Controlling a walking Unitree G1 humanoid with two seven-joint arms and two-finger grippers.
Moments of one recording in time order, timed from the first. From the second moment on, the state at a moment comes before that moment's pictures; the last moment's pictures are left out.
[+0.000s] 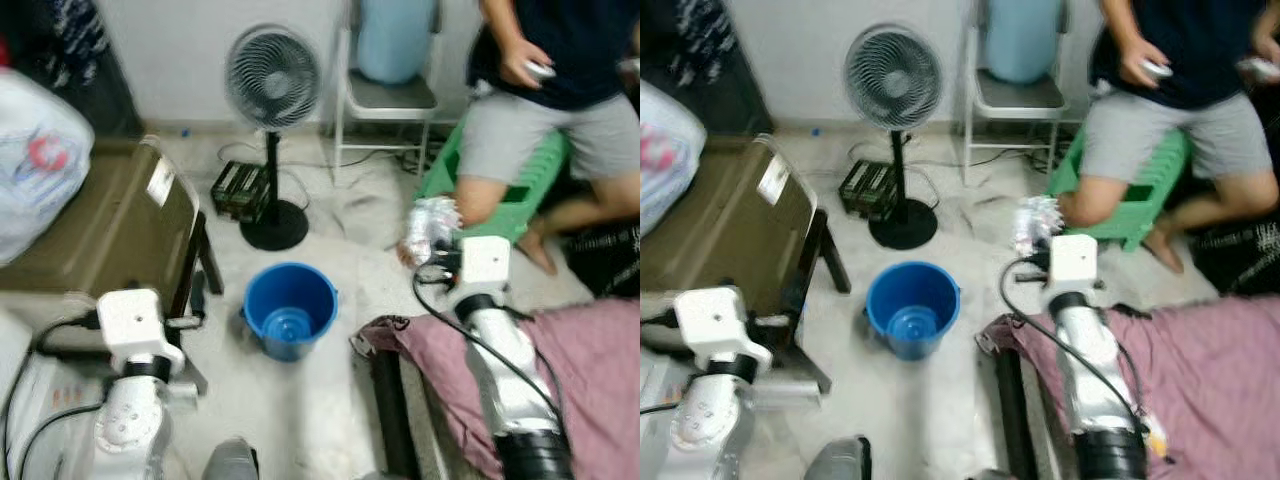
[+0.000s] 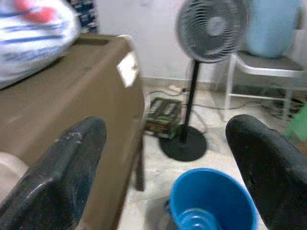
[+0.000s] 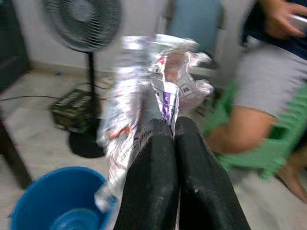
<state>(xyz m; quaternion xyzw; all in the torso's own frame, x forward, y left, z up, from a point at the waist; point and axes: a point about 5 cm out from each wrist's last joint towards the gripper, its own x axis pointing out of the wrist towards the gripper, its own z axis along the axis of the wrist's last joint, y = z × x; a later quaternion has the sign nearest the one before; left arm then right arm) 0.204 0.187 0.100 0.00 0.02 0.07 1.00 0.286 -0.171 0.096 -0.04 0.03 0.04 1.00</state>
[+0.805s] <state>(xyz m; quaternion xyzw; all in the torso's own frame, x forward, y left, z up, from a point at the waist) 0.204 0.183 0.100 -0.01 0.02 0.06 1.00 0.289 -0.167 0.099 -0.03 0.02 0.05 1.00</state>
